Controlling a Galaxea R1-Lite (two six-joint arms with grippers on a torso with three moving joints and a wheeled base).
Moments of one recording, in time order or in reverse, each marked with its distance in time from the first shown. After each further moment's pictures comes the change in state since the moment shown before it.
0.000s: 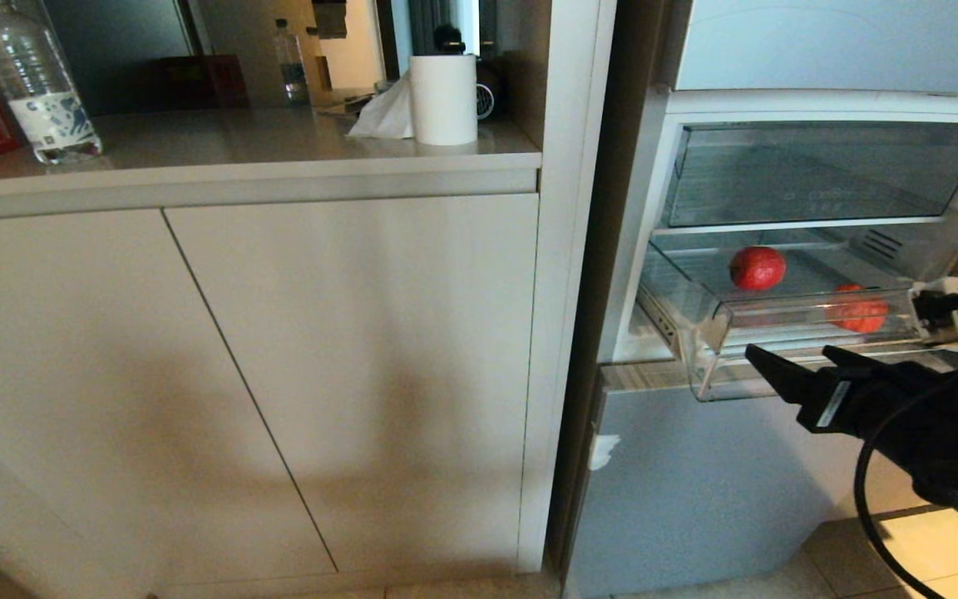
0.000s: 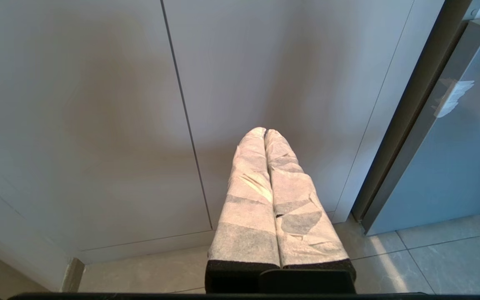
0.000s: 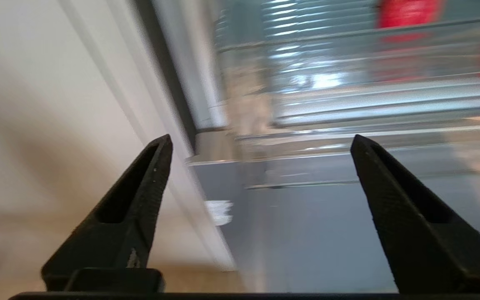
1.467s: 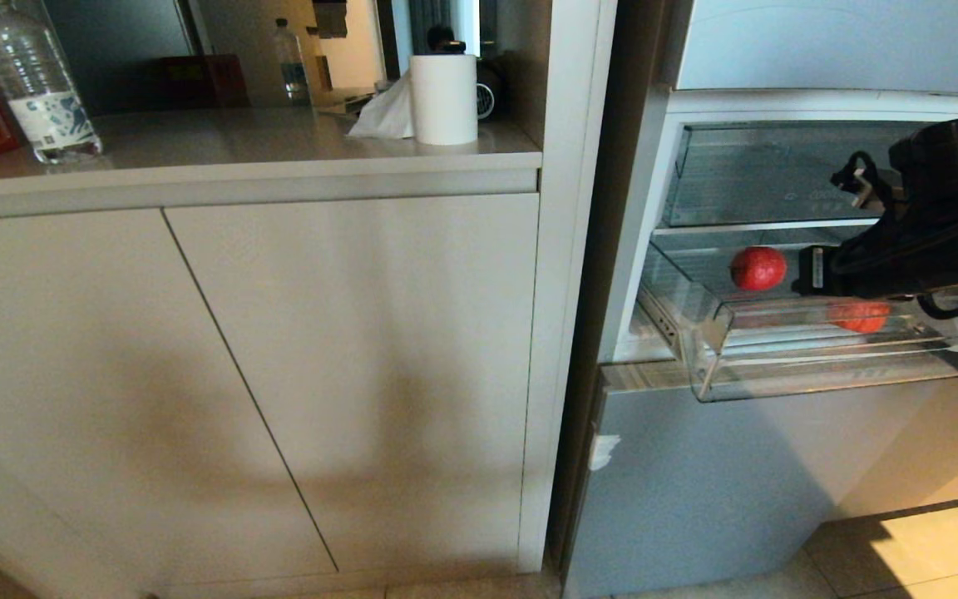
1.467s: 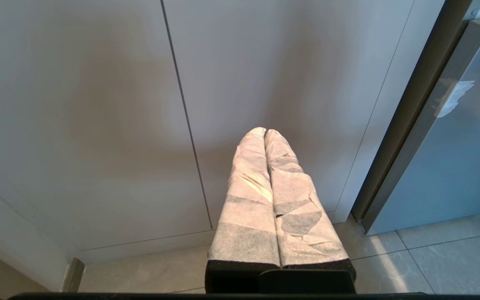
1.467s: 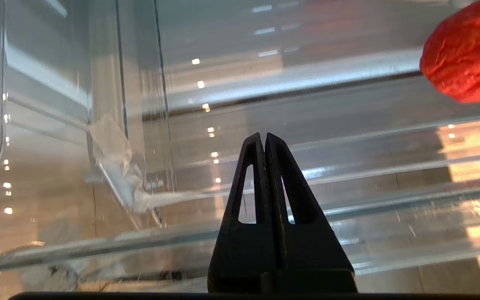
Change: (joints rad) left arm 0.000 0.000 0.000 0.000 0.000 -0.001; right arm -0.311 0.408 -1.186 1.299 0.187 -0.050
